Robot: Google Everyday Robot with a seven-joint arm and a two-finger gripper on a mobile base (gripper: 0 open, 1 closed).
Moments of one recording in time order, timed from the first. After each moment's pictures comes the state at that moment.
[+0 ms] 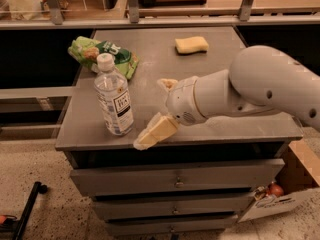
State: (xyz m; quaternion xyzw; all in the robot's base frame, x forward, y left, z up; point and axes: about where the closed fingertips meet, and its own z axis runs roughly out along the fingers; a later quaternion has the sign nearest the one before) arm 0.497 0.020 0.852 -0.56 0.69 0.23 0.41
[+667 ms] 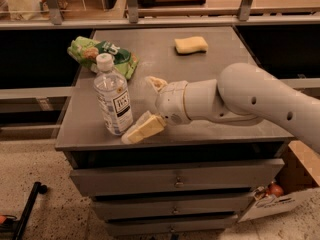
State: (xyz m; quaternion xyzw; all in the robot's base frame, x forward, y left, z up) arm 0.522 0.053 0.845 -0.54 0.64 0.27 0.48
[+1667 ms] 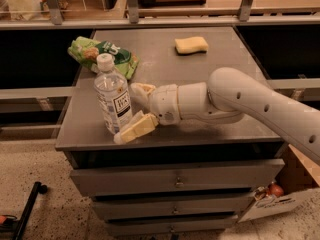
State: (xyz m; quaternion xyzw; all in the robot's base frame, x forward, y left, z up) arm 0.523 0.087 0.834 -0.53 0.59 0.40 0.46
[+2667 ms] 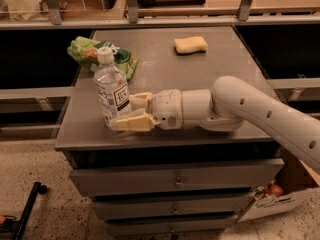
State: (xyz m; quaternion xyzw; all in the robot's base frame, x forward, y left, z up) arm 0.508 0.084 0.842 -0.50 0.57 0.46 0.46
